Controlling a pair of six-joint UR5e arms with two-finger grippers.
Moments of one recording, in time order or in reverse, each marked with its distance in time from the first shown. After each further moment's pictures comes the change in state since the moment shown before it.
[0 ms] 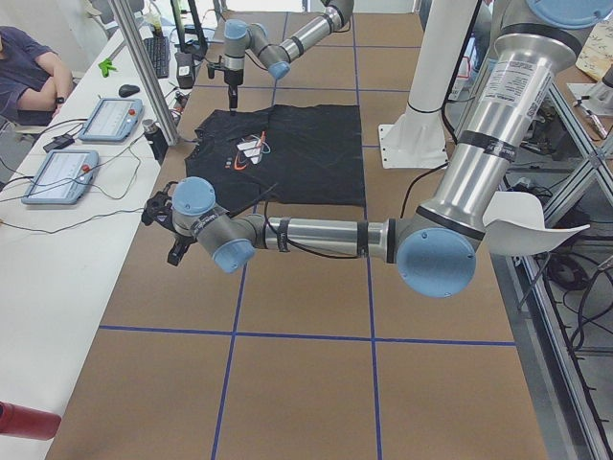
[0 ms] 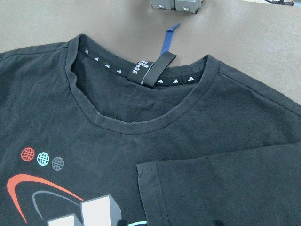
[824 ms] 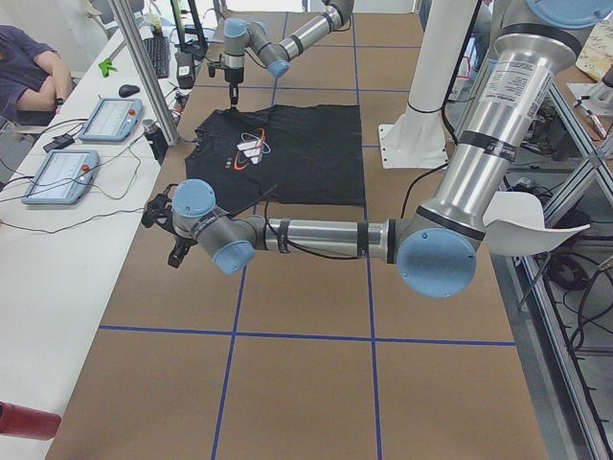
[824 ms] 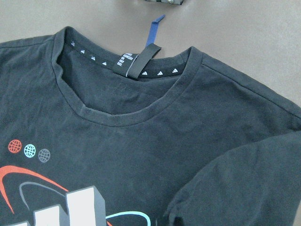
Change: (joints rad) left arm -0.001 0.005 0.005 0.001 -0.001 0.001; right arm 0.005 -0.015 -0.008 -0.005 0.016 -0.041
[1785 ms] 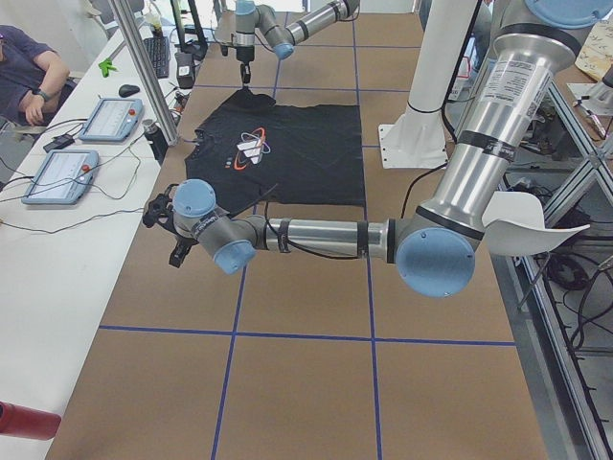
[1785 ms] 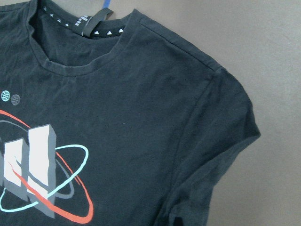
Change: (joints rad) left arm 0.007 0.000 0.002 0.000 0.000 -0.002; right arm 0.092 -0.258 0.254 0.020 0.176 -0.086
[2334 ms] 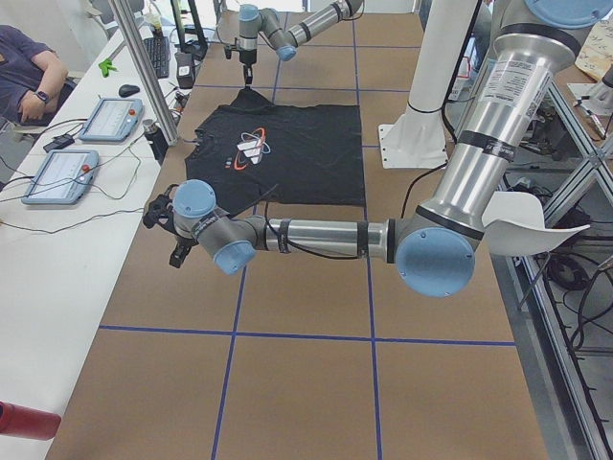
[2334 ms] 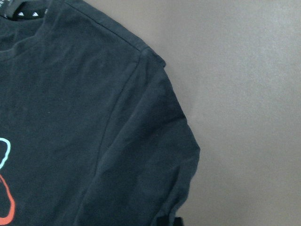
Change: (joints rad) left arm 0.002 -0.001 0.002 -0.001 0.000 0.000; right arm 0.025 -0.066 -0.022 0.003 -0.044 -0.048
